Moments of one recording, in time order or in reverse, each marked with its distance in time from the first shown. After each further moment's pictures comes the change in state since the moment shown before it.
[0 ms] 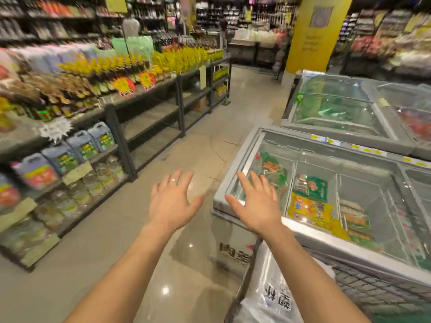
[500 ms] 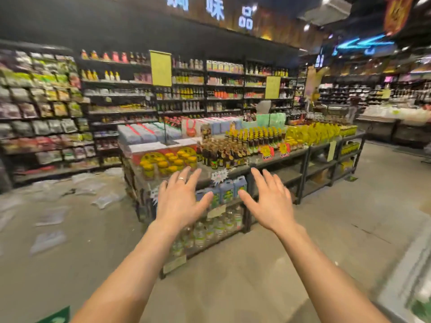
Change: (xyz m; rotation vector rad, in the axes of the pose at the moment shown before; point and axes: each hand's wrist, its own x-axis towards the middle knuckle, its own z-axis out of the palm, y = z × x) left_hand -0.156 -0.387 -0.269 0.219 0.362 -0.429; right_hand -0.019 -0.483 -0.016 0.184 0.151 -0.565
